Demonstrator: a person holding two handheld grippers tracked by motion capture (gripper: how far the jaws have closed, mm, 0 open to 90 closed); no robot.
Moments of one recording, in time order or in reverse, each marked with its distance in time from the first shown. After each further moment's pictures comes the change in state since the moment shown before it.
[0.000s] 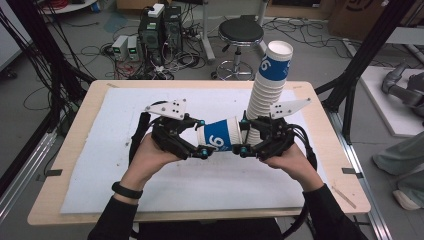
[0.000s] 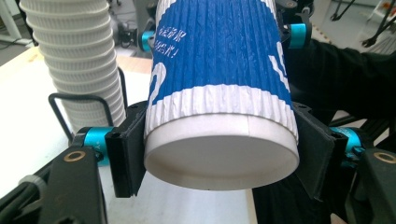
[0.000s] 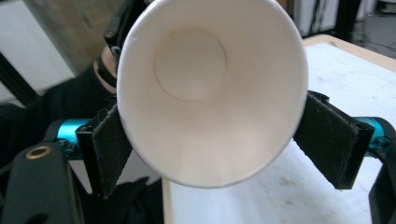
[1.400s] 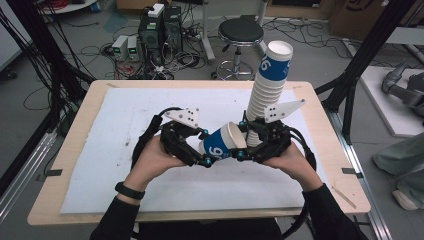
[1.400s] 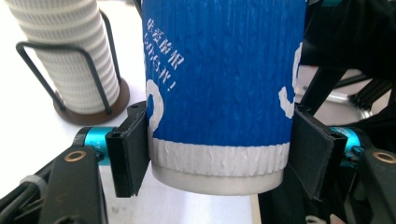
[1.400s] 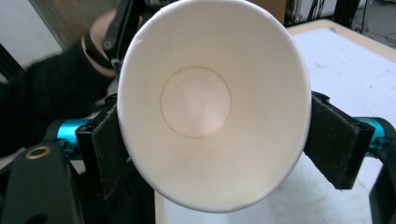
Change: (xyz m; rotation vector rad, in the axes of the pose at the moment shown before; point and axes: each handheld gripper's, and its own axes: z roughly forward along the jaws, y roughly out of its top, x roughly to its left) left arm 0.003 -0.006 0.018 0.164 -0.008 -0.013; right arm 0.001 -0.001 0.006 0.072 -0.036 -0.040
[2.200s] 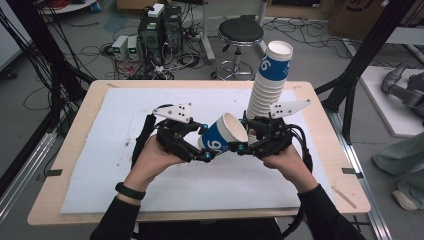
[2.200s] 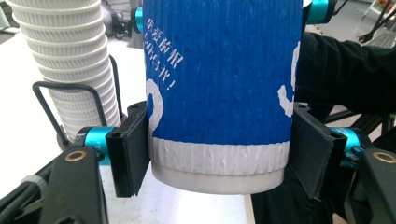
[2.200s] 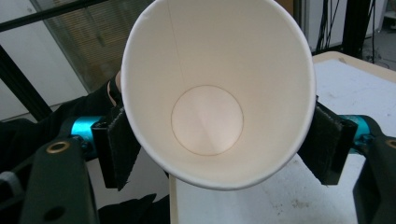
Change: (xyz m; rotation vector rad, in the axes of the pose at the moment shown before) left arm 0.000 -0.002 -0.006 -0.110 -0.001 0.000; right arm -0.001 0.000 -0.001 -0.131 0.053 0.041
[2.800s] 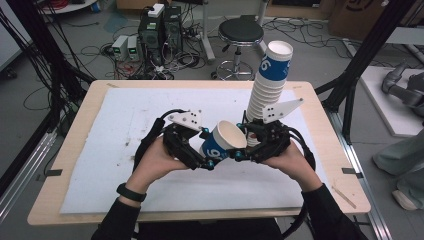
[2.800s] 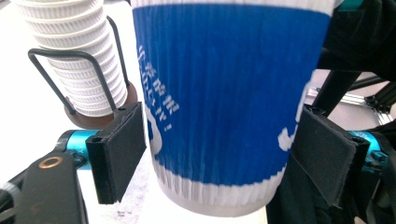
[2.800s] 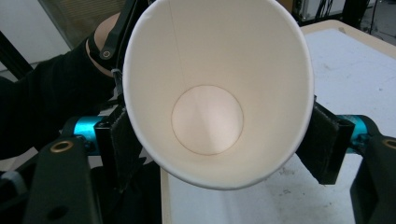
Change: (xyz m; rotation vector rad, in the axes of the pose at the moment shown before) left arm -0.008 0.003 0.017 0.160 0.057 0.018; right arm 0.006 0.005 0.005 0.169 -0.035 -0.058
